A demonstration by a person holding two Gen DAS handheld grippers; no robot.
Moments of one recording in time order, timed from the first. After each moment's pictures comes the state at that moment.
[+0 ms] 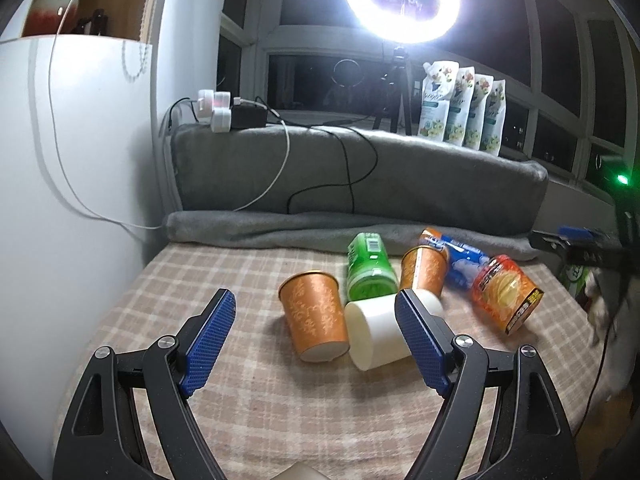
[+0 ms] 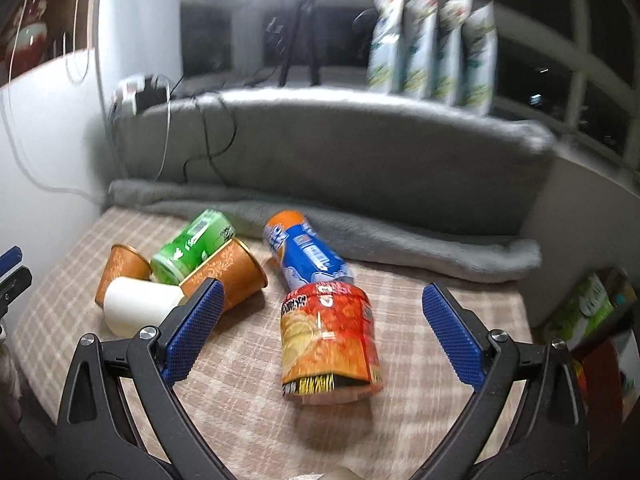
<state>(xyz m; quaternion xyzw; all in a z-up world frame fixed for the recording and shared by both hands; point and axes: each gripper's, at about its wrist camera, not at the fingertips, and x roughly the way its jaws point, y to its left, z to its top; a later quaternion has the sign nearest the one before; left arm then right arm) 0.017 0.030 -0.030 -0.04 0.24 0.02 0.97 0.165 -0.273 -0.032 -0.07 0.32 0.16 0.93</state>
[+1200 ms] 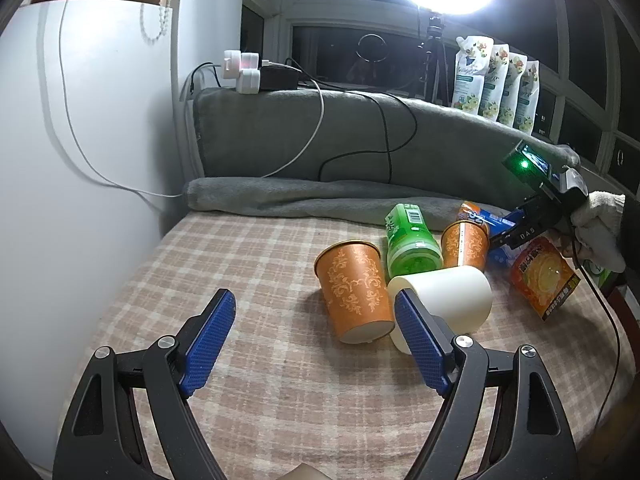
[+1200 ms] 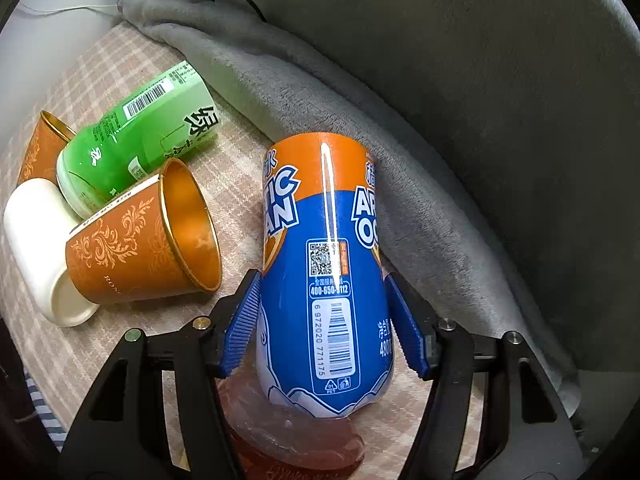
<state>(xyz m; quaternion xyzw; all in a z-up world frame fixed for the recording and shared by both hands) 0.033 0.053 -0.057 -0.04 0.29 0.05 0.96 0.332 -0.149 -0.134 -0.30 0.51 0.28 0.76</state>
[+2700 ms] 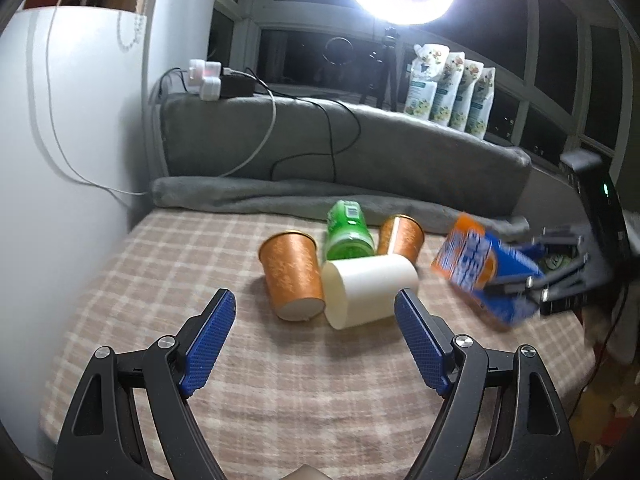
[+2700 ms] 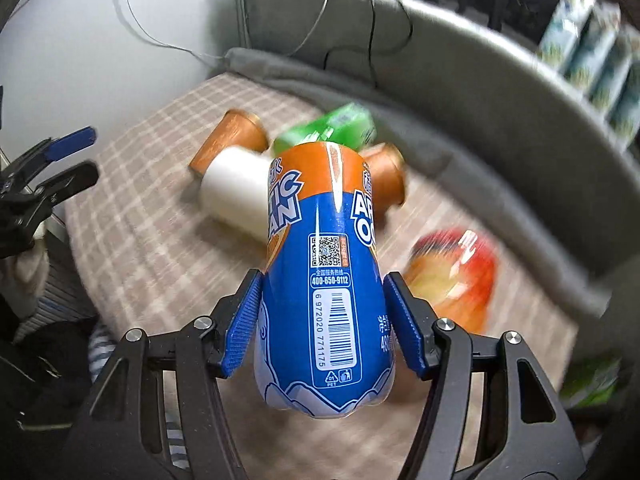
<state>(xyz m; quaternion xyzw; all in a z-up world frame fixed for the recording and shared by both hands) 0.000 0.025 -0.040 -0.06 0.29 -0.02 0.95 0.110 -0.187 -0.069 -0.19 0.44 0.33 0.81</state>
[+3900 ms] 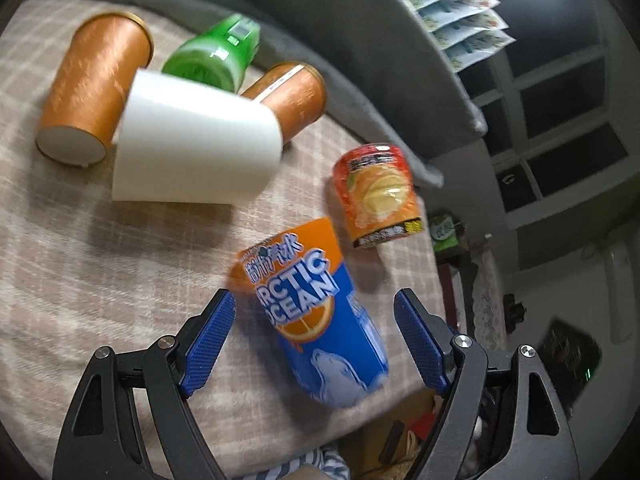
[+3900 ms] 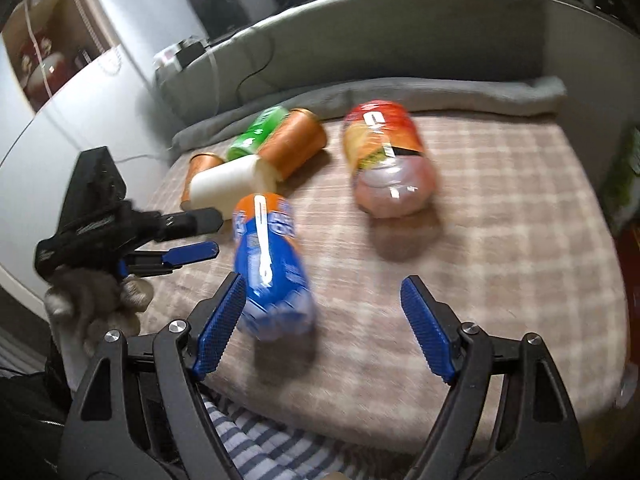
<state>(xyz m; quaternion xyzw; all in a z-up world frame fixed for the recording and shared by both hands) 0.083 -0.045 -0.112 -0.32 0.50 -0.20 0.78 0.038 -0.309 -0.092 0.08 0.43 0.22 0.87</state>
